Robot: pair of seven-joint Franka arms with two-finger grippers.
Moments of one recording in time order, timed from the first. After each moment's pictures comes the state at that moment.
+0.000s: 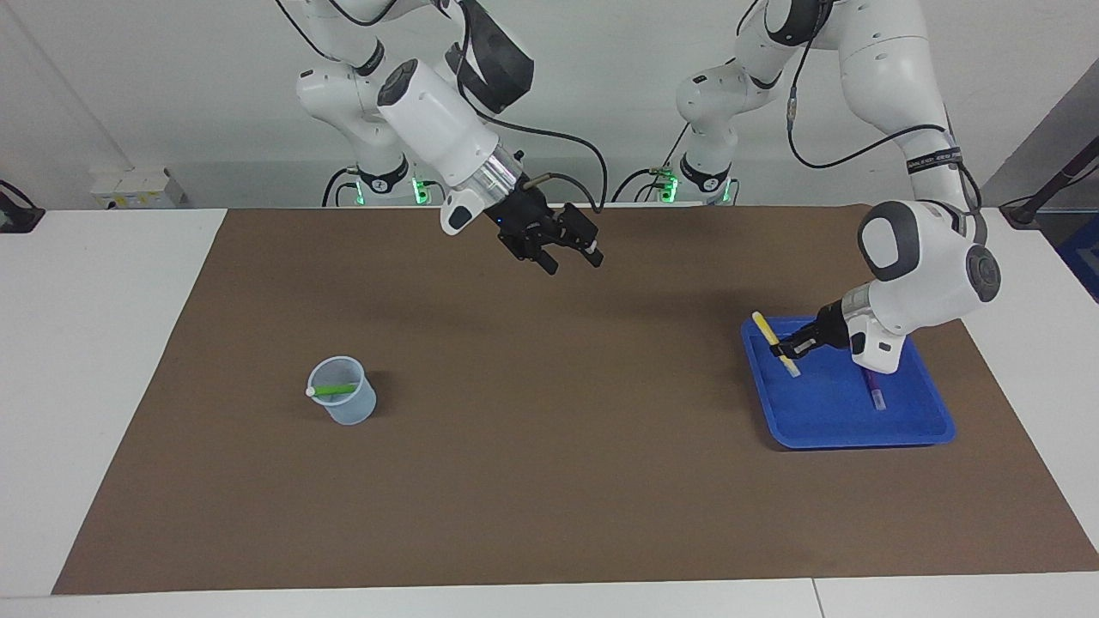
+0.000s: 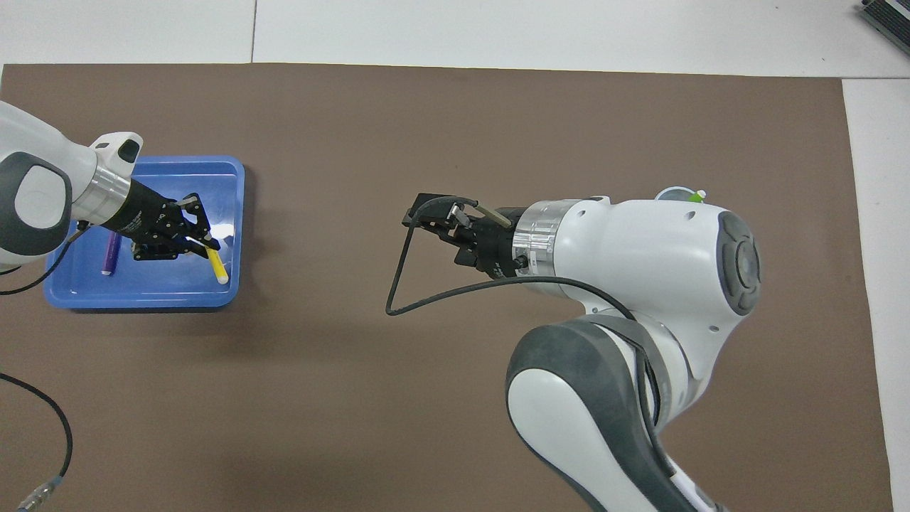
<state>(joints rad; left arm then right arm) 0.32 0.38 -0.31 -1.74 -0.28 1.81 -0.48 0.22 0.08 0.32 -1.87 0.66 2.42 0.62</state>
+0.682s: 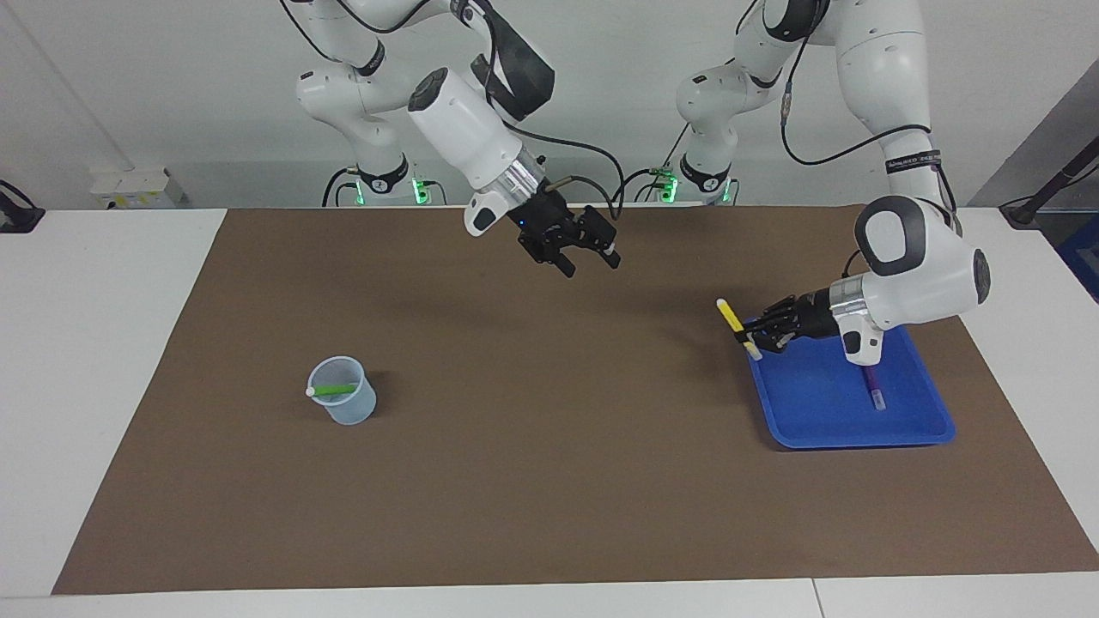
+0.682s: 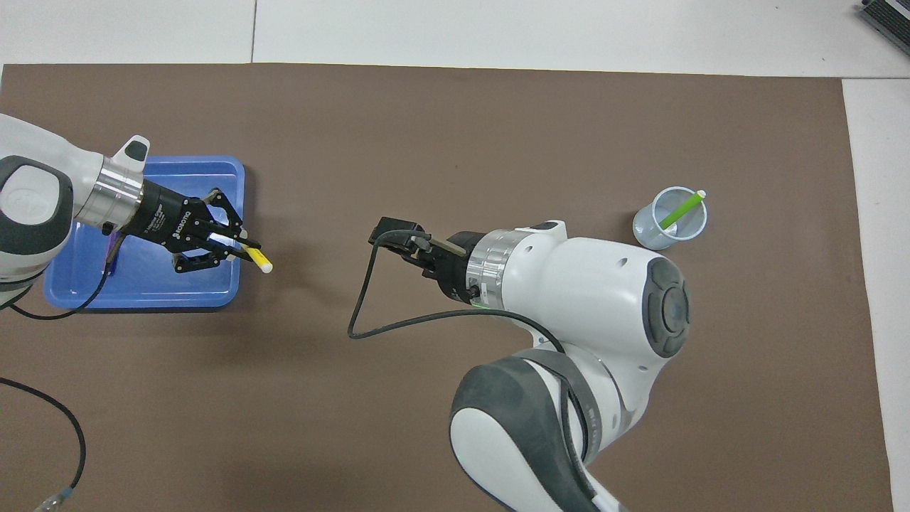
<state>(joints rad) 0.31 0.36 -0.32 -1.77 -0.59 1.74 -0.71 0.33 0.12 0.32 -1.92 0.66 2.60 0.63</state>
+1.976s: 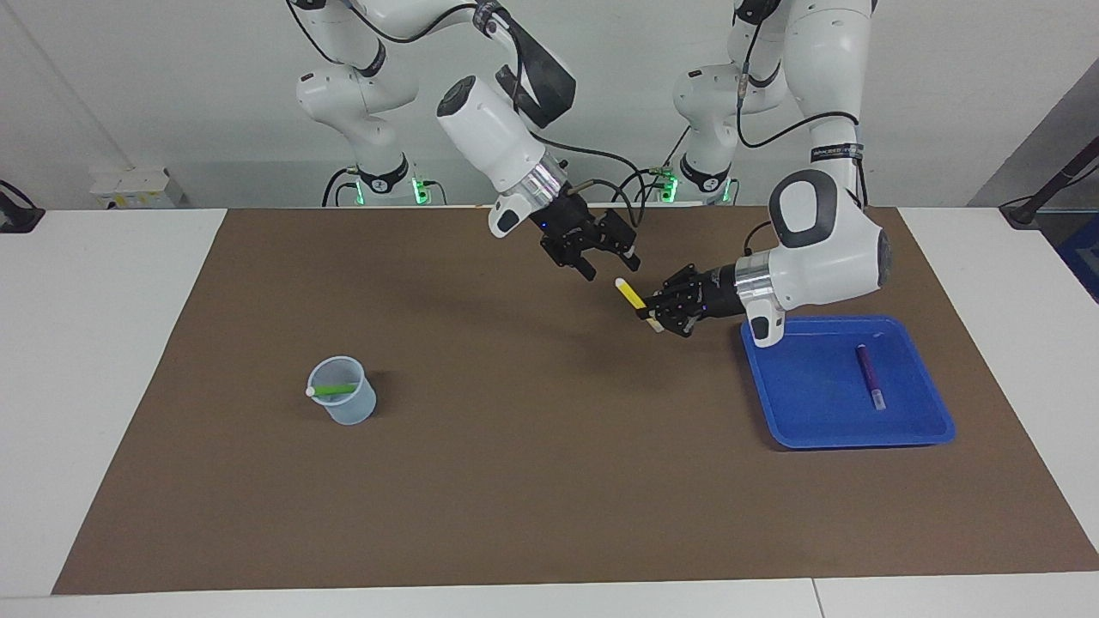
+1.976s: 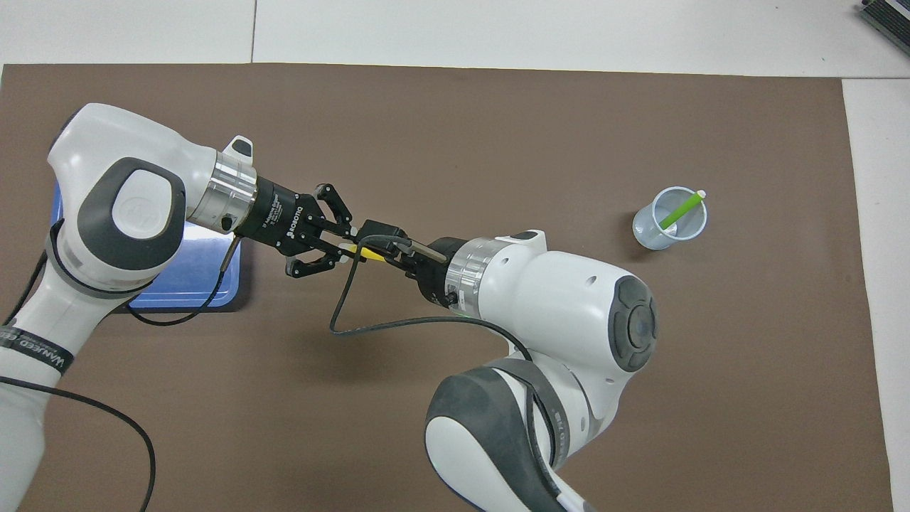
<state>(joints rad) 0.05 0.29 -0.32 -1.78 -0.80 1.83 -1.13 0.36 0.15 0.32 -1.92 0.66 2.67 0.66</state>
